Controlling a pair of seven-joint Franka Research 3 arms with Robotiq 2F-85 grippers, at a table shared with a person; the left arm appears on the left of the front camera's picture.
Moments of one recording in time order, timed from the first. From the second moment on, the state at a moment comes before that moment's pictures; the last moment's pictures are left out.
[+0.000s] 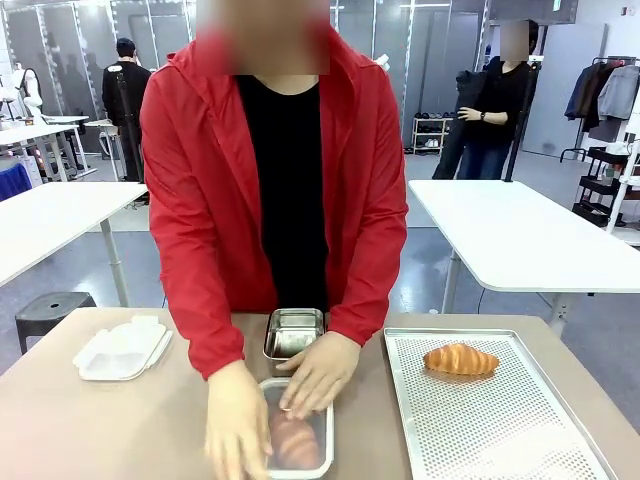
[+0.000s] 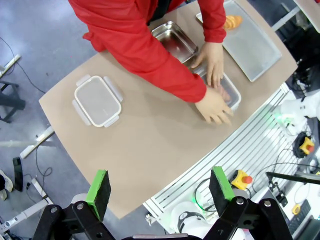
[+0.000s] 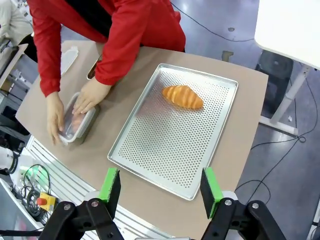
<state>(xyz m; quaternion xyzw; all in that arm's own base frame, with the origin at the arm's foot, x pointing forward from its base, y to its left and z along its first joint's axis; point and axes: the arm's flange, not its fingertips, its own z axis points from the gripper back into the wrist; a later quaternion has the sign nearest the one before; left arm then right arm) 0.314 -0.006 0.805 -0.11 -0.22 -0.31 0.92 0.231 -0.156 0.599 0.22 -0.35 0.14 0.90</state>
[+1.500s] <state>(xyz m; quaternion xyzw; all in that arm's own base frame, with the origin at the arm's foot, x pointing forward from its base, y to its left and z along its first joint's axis) 0.314 -0.006 0.805 -0.11 -0.22 -0.31 0.92 0.301 -0.097 0.614 0.13 -0.27 0.38 0.88</state>
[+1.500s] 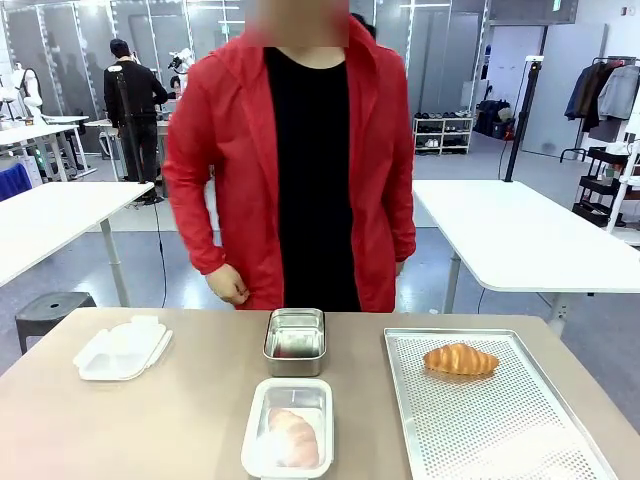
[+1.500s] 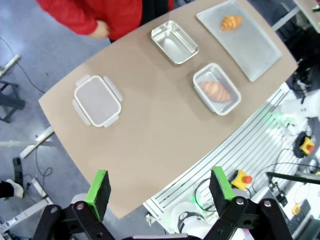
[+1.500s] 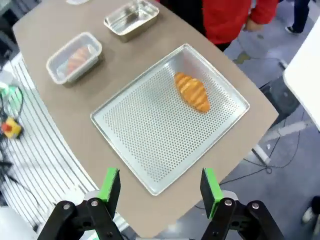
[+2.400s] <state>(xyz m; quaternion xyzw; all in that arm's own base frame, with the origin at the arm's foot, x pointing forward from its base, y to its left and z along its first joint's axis) 0.314 -0.006 0.805 -0.11 -0.22 -0.31 0.92 0.441 0.000 0.494 0.02 -0.10 0.67 0.73</state>
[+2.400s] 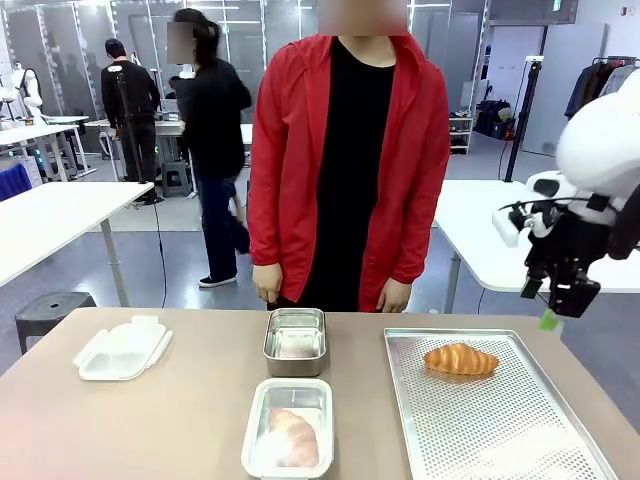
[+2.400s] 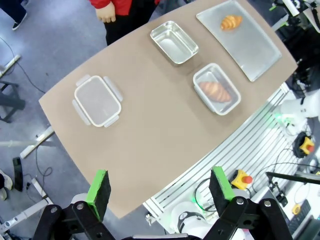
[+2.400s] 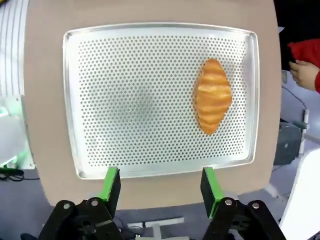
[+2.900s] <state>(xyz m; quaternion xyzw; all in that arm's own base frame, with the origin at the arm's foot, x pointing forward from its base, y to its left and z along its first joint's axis) 0.314 -0.006 0.805 -0.11 -0.22 -0.31 0.92 0.445 -0.005 0.488 0.02 -0.09 0.67 0.74</state>
